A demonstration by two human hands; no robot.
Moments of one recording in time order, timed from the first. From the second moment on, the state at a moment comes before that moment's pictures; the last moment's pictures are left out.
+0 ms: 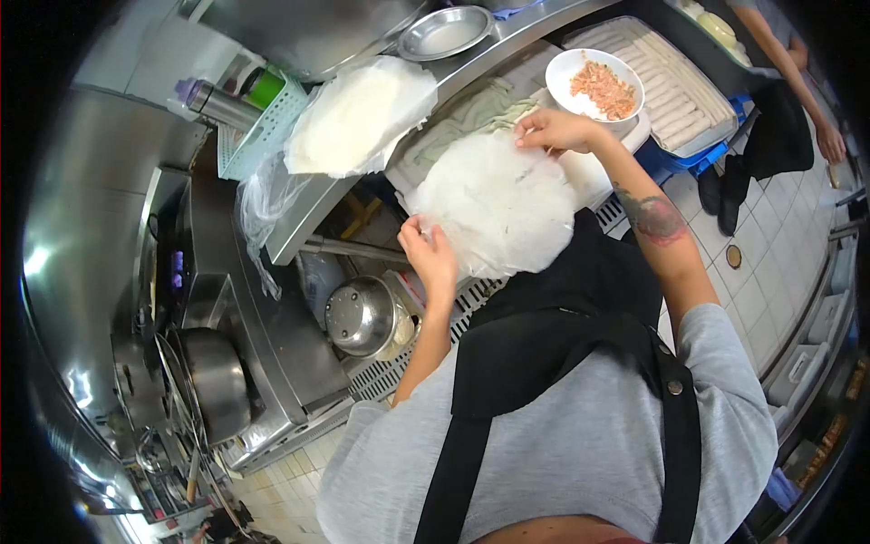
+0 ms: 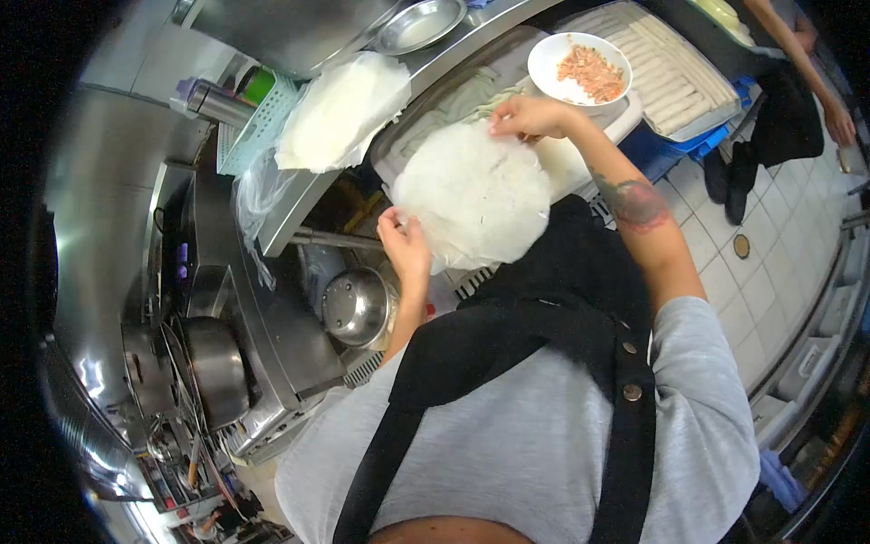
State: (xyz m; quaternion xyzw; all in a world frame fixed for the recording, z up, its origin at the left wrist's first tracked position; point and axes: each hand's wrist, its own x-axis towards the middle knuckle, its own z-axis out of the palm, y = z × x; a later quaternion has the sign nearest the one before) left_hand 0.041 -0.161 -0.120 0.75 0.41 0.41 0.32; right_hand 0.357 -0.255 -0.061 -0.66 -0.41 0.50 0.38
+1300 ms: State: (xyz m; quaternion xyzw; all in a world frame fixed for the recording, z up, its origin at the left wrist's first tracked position) left_hand 0.150 -0.134 -0.141 0.83 0.19 0.32 0.41; right_hand 0.330 -0.353 -0.120 -0.86 -0.30 0.05 0.40
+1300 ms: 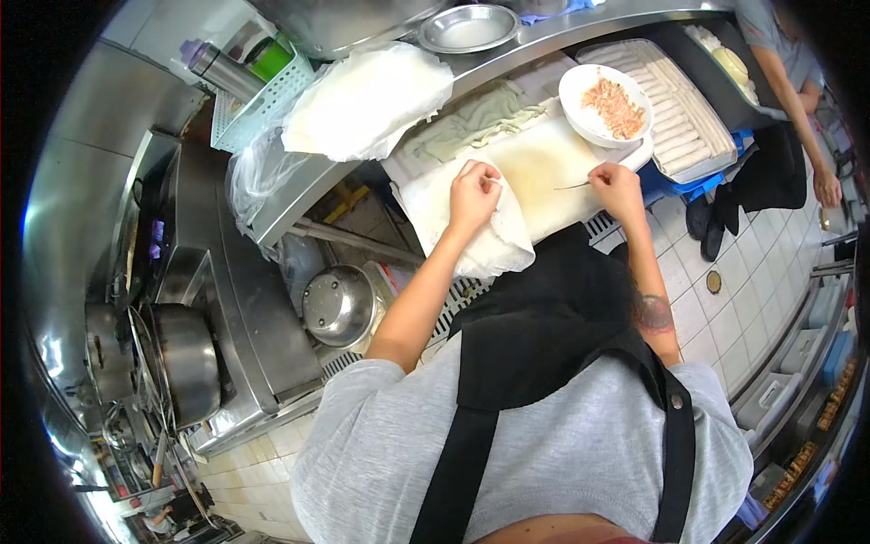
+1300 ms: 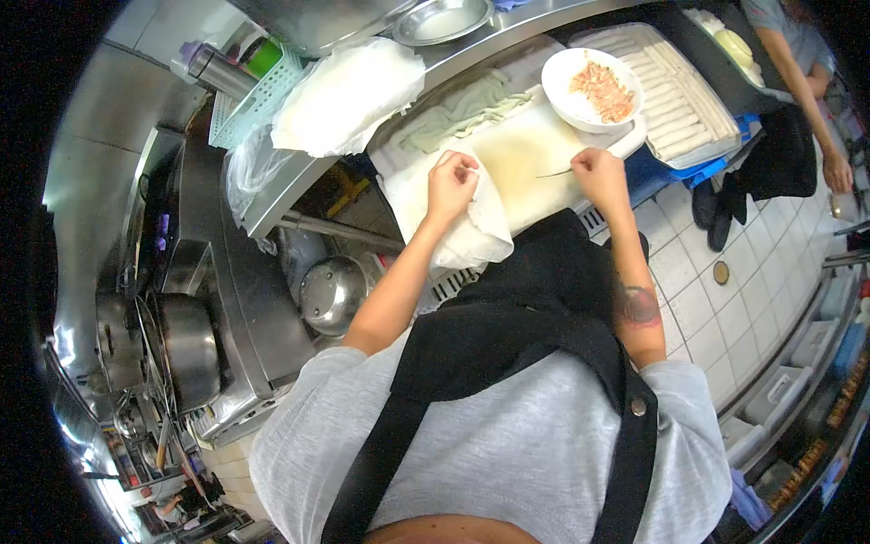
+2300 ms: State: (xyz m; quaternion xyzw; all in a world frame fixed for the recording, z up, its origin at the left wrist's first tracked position) left_hand 0.203 -0.109 -0.129 0.96 0.12 0.13 0.21; right_hand 0.333 -0.464 -0.155 -0.78 -0.19 0.16 0.57
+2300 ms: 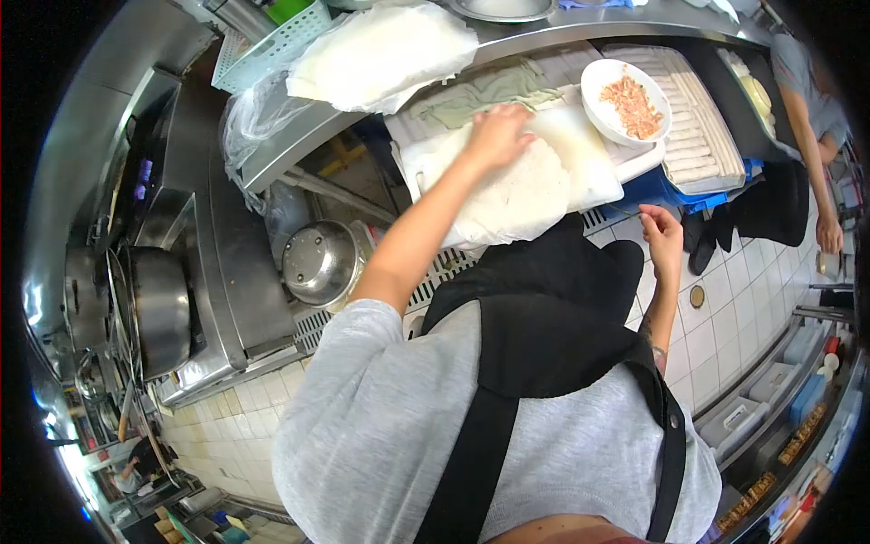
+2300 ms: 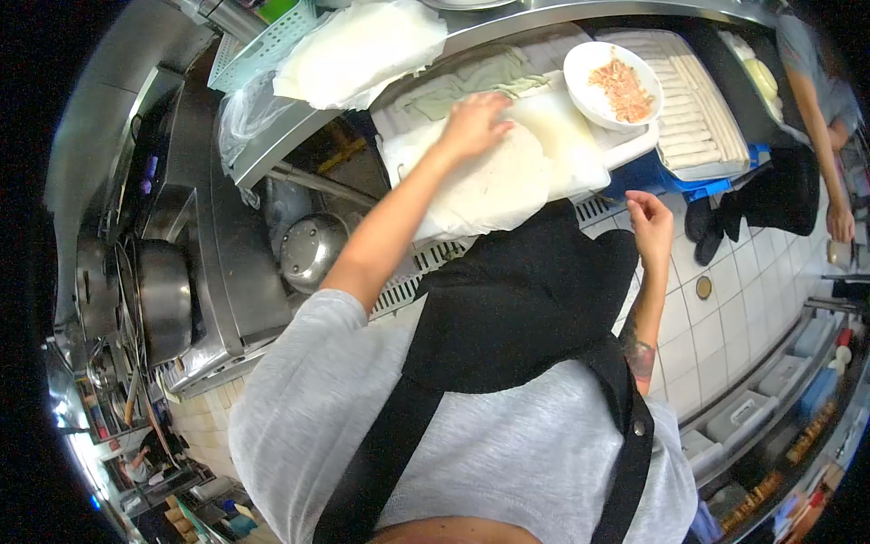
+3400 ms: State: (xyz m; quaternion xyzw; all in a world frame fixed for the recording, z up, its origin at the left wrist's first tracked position) left_hand 0.076 -0.128 0.068 0.87 0.22 0.30 0.34; right_hand 0.298 -0.351 -0.084 -0.55 -0.35 0.33 0.68
